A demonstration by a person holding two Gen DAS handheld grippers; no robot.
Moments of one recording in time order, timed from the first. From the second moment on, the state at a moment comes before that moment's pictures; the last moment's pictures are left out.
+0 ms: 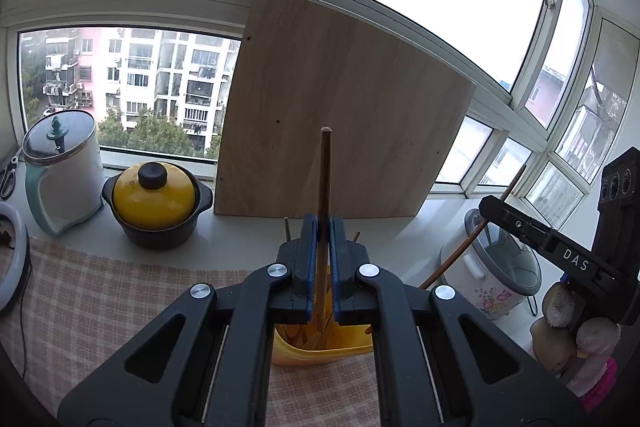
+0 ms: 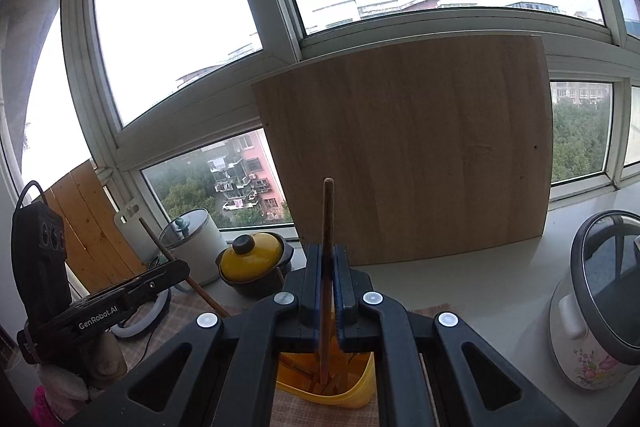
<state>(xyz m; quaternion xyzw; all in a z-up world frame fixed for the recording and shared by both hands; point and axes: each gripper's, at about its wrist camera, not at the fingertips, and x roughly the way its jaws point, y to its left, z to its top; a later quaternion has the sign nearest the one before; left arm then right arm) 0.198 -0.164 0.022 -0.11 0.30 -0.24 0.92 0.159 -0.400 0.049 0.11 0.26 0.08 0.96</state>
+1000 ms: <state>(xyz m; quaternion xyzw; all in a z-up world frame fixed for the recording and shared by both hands) 0.190 -0.184 -0.016 -0.04 0.32 -0.23 0.92 0.178 -0.390 -0.013 0.09 0.34 0.09 0.93</state>
